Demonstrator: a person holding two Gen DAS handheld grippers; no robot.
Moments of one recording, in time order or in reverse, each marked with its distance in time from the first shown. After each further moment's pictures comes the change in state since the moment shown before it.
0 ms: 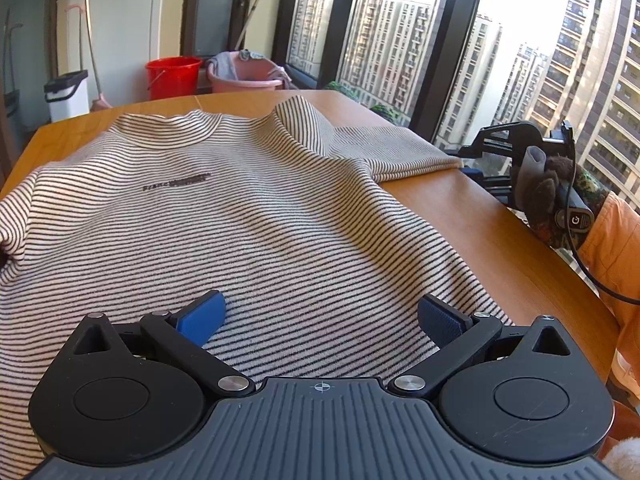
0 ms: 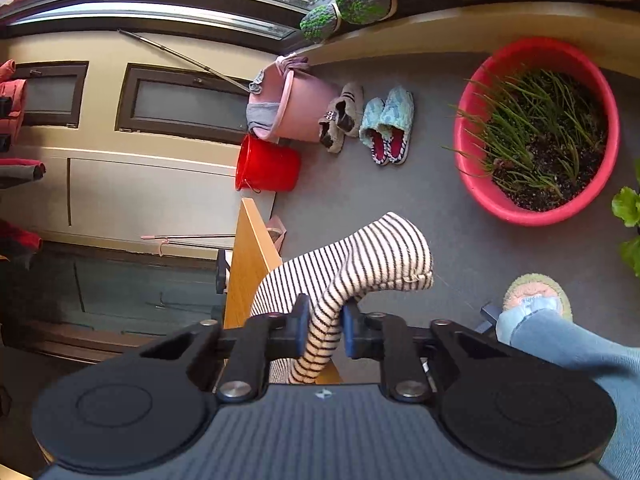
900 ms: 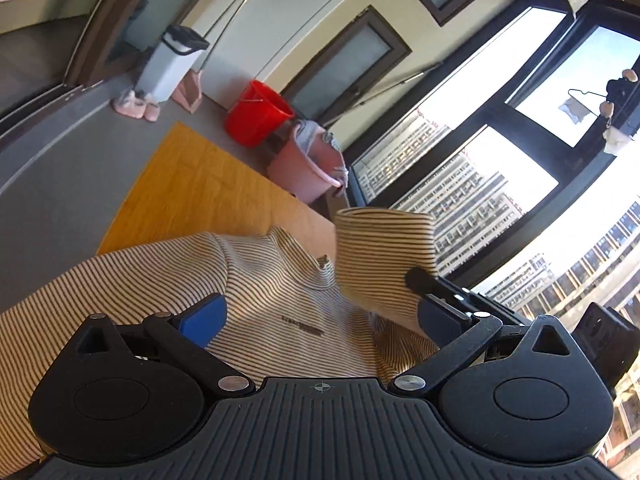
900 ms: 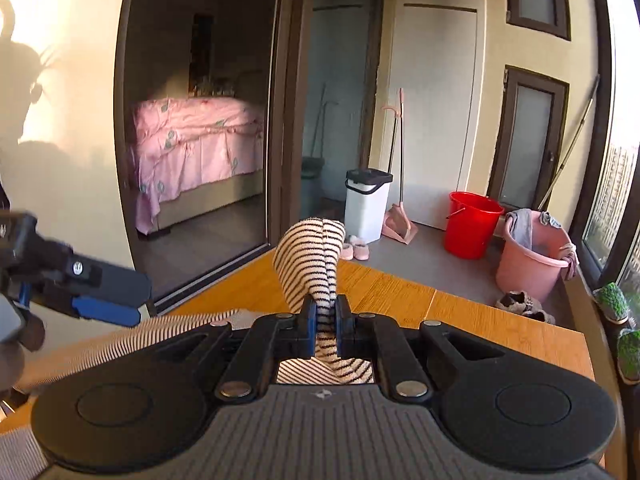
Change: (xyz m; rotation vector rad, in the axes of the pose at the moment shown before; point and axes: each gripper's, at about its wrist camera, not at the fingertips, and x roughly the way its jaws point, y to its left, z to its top) left arm -0.087 0.175 0.041 -0.657 -0.260 -0.102; right arm 0.035 0.277 -0.332 -1.589 0.067 0.056
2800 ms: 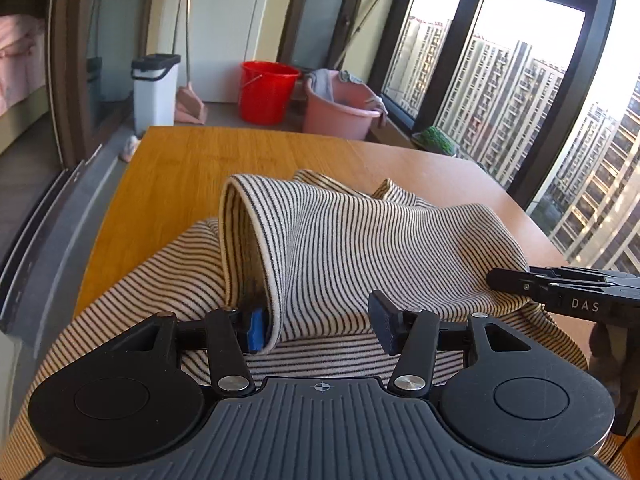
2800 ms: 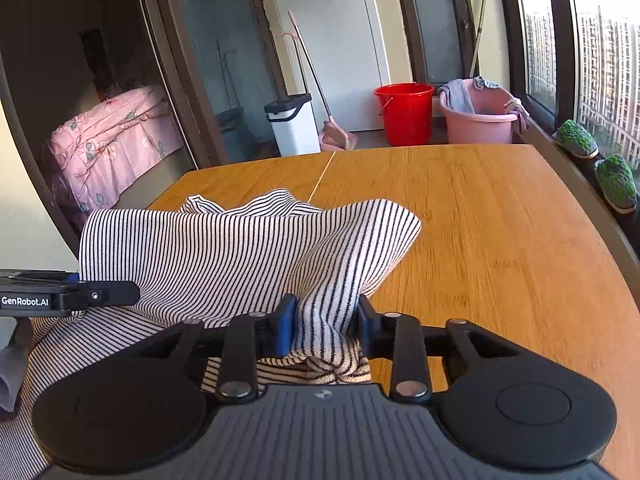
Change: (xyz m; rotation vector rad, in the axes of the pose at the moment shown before) left arm 0.098 -0.029 -0.029 0.473 0.129 0.262; right arm 0.016 -0.098 -0.099 0.392 0.183 -0.062
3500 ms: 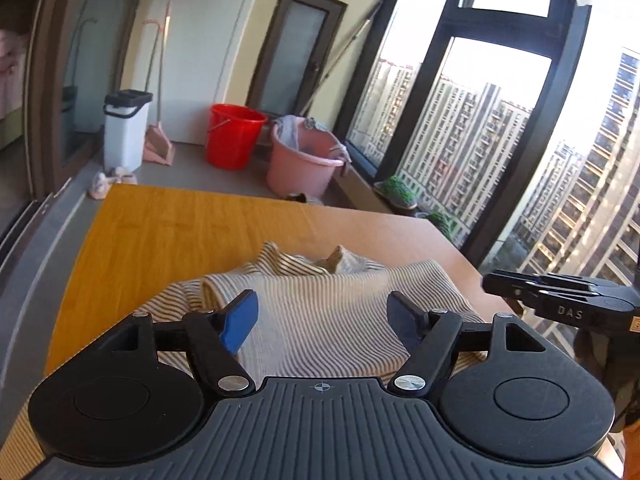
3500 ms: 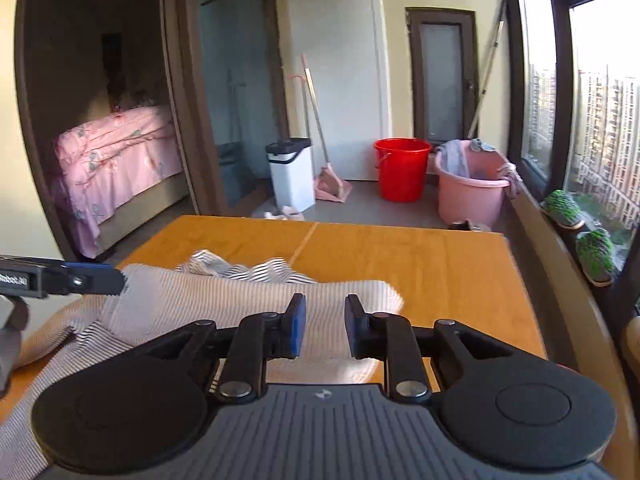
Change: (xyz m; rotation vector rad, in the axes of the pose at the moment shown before) left arm -0.013 -0.021 0.018 -0.001 -0.090 -0.130; right arm -0.034 0.000 0.033 -0.114 -0.116 0.001
